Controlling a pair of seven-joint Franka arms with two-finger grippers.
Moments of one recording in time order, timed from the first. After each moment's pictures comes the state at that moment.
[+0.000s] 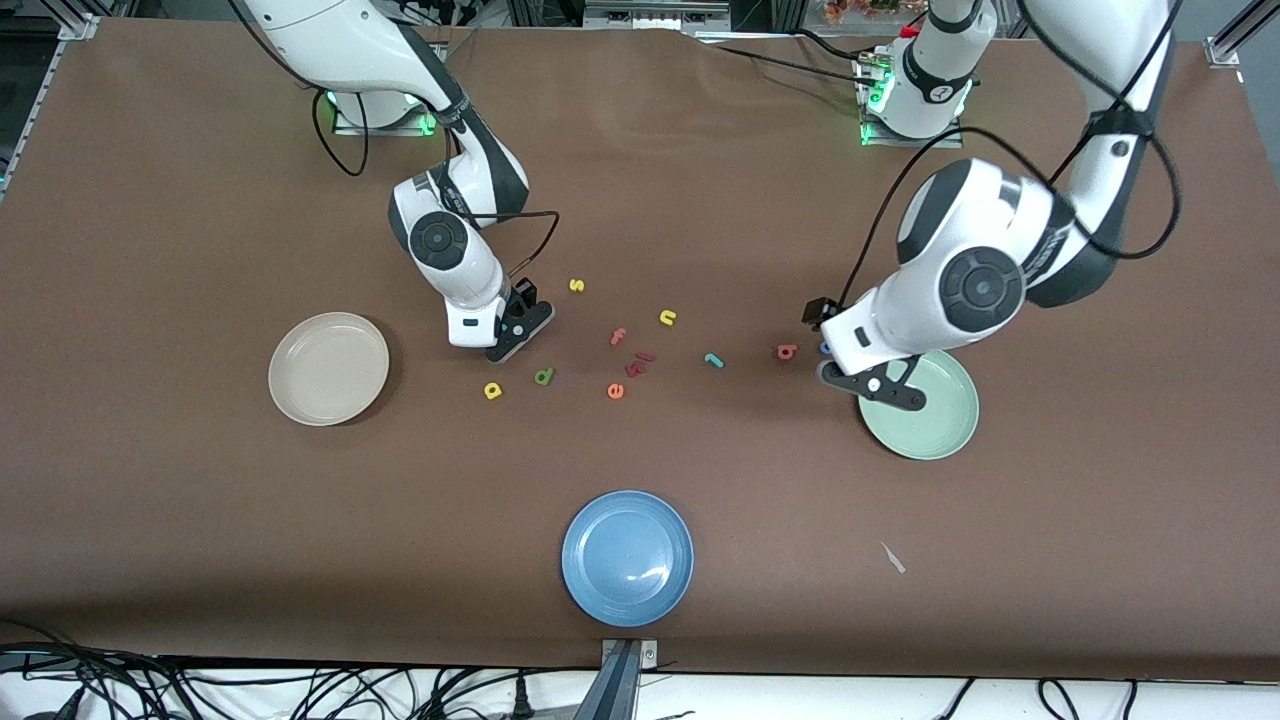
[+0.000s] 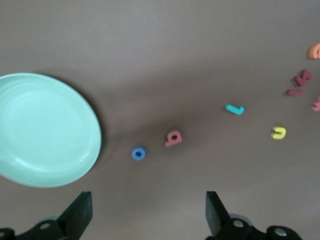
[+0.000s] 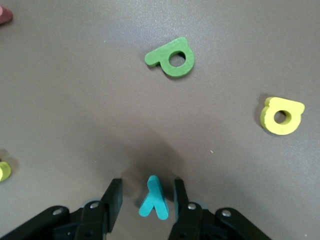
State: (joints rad) left arm -0.16 0.43 -0.24 -1.64 -0.03 1.84 -0.08; right arm 0.51 0.49 0.04 -2.11 0.07 2.58 -0.29
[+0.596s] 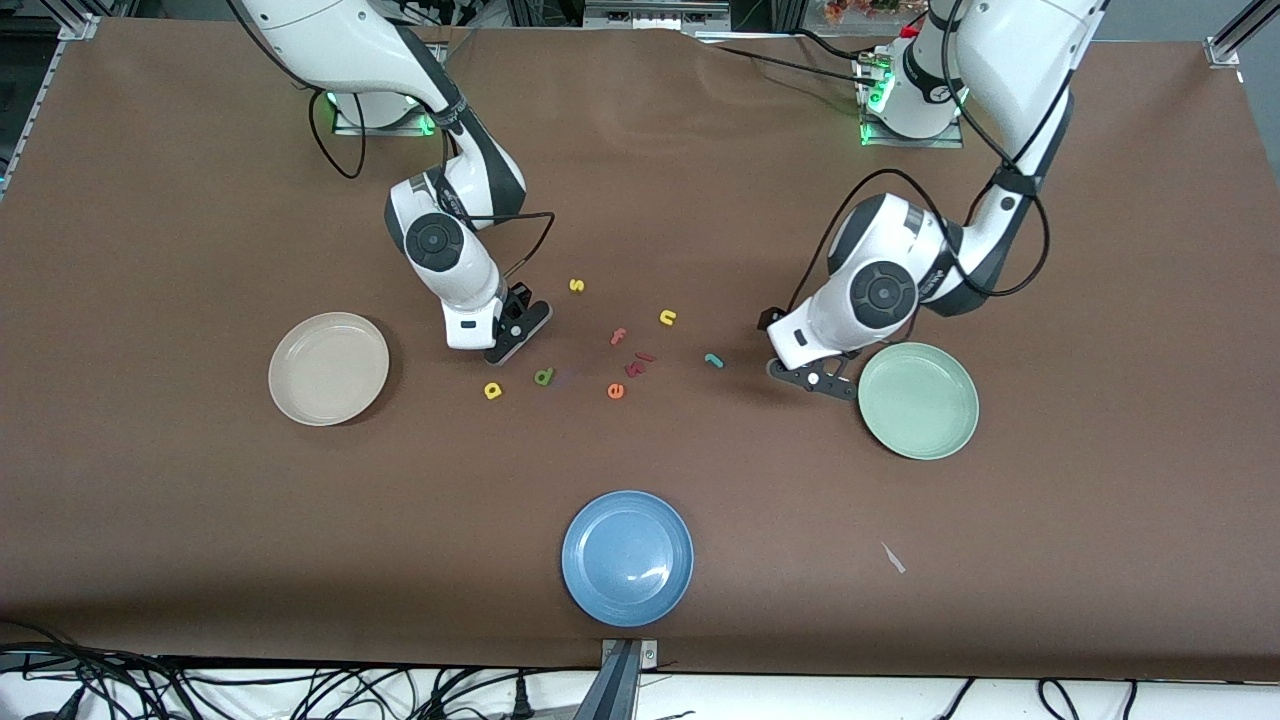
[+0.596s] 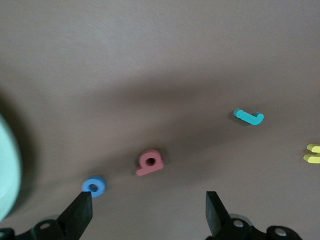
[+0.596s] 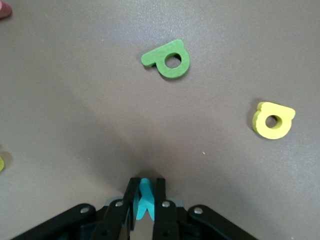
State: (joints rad) left arm -0.23 0.50 -0.24 -1.89 -0.02 2.20 -0.16; right arm 0.51 0.49 0.03 -2.11 0.06 2.58 -0.33
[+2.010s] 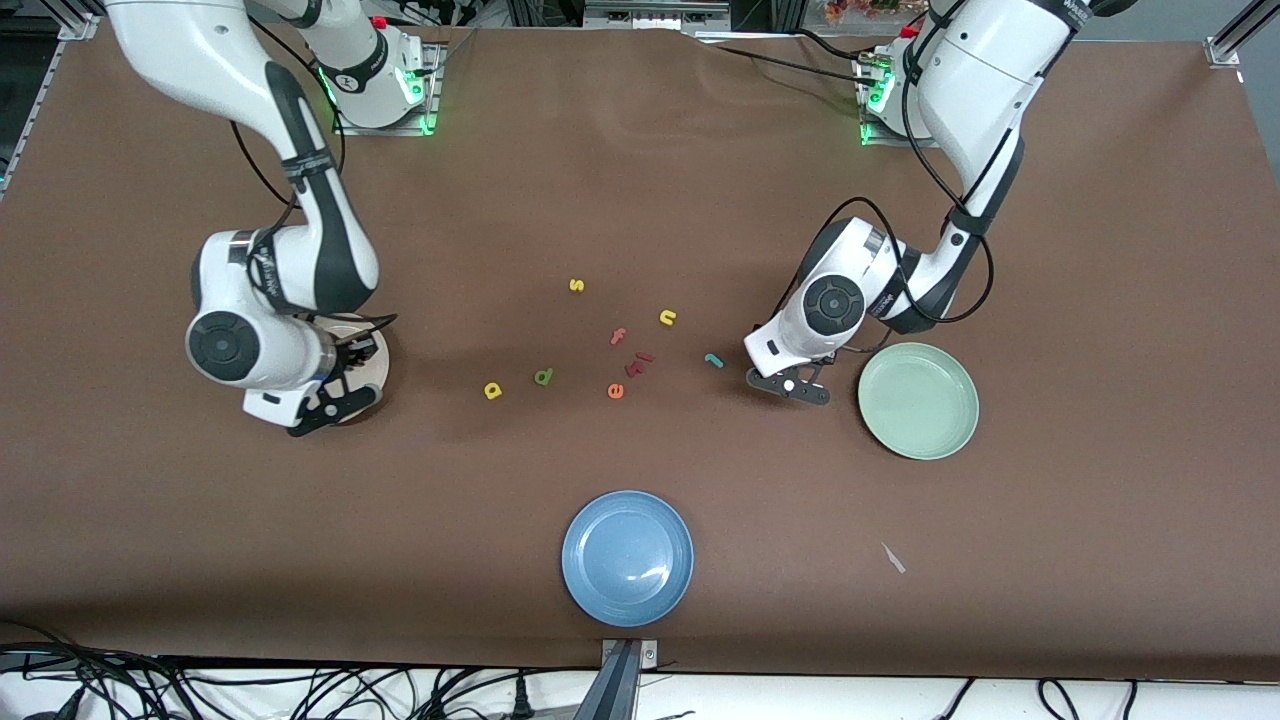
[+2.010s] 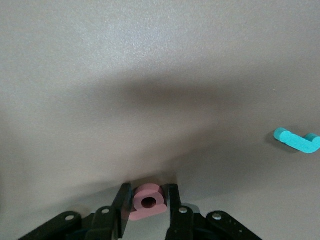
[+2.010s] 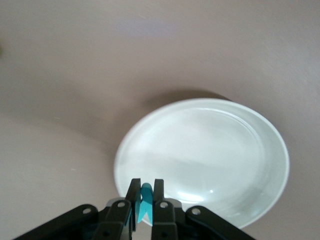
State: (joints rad) left arm -0.26 0.61 -0.23 -1.89 0.10 2.31 -0.26; right arm 0.36 0.52 -0.25 -1.79 0.05 2.02 -0.35
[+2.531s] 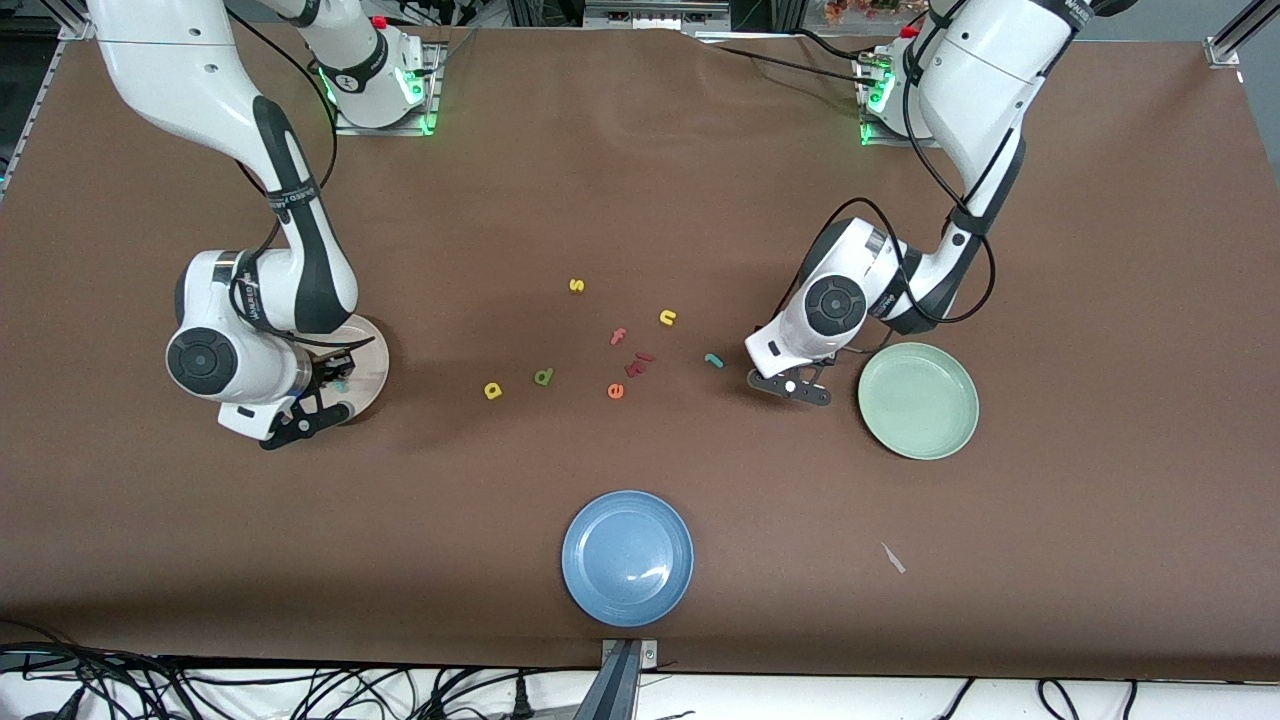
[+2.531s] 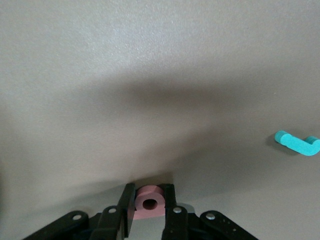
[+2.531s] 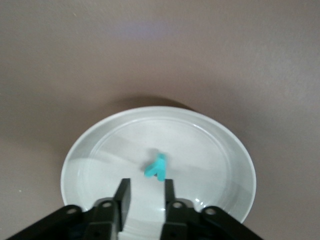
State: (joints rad) left arm -0.26 0.61 -0.22 -1.88 0.10 2.30 -0.25; right arm 0.32 0.57 -0.25 -1.77 0.03 2.11 -0.35
